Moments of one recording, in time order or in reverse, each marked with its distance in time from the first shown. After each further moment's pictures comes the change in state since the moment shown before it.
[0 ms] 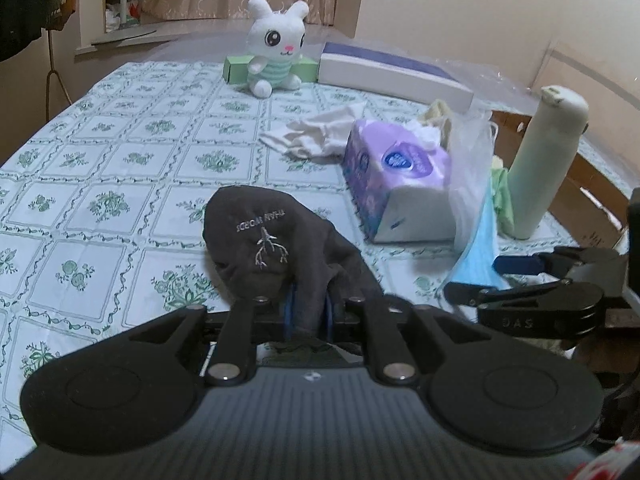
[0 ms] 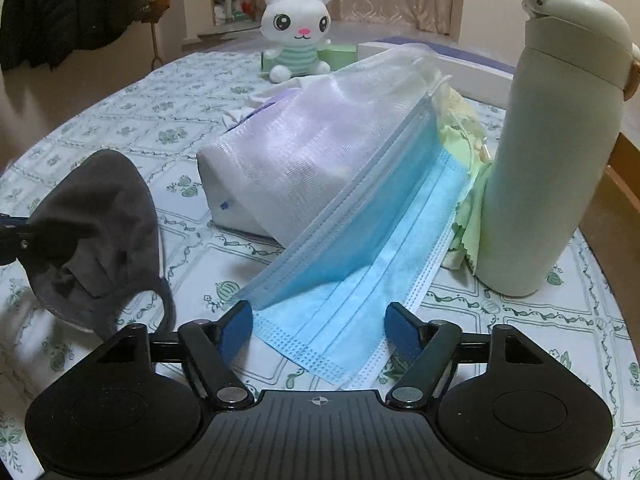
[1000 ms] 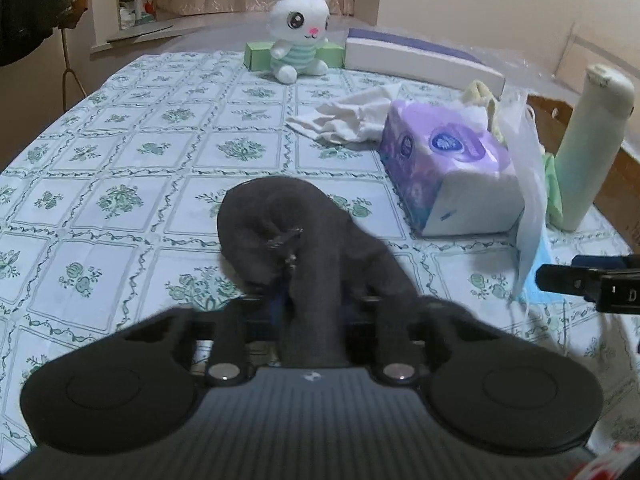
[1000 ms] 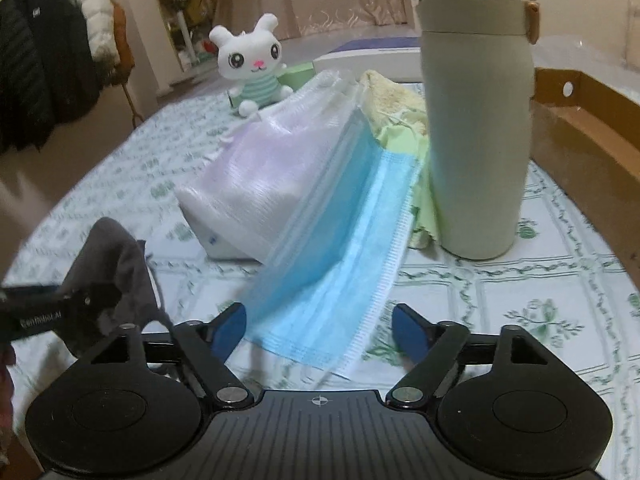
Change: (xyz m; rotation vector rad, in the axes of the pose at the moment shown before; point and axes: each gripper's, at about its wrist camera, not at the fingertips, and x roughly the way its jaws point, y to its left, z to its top) left arm 0.030 0.014 -0.001 -0.001 0.013 0.078; right arm -0.029 -0.027 -0.004 0.250 -0.057 0.082
